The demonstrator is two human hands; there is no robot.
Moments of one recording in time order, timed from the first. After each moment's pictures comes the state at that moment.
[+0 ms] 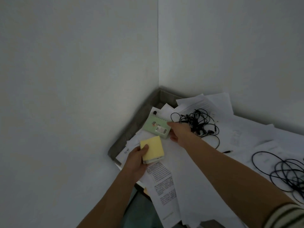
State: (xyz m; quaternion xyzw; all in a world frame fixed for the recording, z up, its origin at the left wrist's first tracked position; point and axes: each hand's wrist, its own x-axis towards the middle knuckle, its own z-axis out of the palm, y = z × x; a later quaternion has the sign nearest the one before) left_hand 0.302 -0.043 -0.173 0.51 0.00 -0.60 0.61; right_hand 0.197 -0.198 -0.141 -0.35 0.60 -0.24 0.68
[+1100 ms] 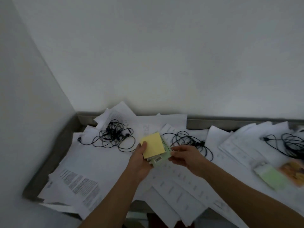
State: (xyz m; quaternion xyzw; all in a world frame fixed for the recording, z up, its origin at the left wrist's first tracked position) left_hand 0.045 -0.088 -0.111 0.44 -0.13 -0.74 0.49; right_hand -0.147 -0.089 -0.094 -0.34 0.55 -0.37 0.67
